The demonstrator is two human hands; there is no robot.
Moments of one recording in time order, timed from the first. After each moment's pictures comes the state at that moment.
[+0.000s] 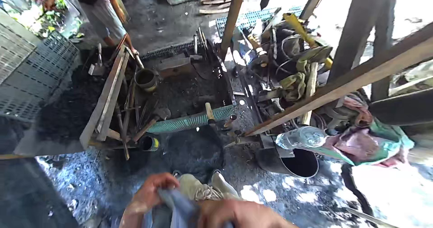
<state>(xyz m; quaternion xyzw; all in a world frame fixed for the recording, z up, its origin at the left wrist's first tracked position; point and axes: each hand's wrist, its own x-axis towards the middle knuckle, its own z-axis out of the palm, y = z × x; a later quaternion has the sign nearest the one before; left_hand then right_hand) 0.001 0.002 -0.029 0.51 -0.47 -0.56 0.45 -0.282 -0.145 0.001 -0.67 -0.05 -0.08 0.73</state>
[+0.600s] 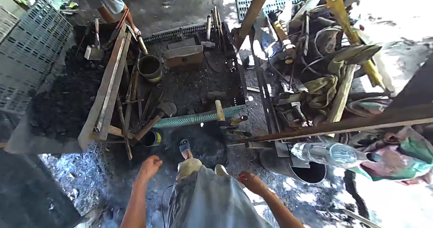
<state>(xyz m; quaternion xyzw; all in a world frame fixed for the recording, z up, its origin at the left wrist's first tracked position) 0.158 -0.037 -0.237 0.84 -0.27 -0.47 0.05 -0.350 -0.225 -0.319 -0.68 0.49 0.23 0.49</state>
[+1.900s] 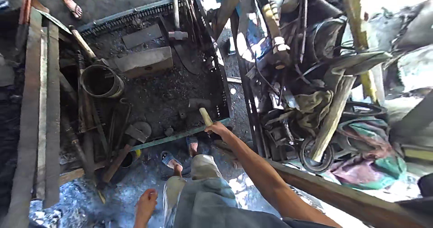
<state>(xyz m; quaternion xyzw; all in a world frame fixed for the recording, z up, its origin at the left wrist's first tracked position) 0.123 -0.191 -0.296 0.82 -0.08 -0.56 0.05 -0.116 -0.615 -0.382 -0.40 0.64 0.11 0.65</state>
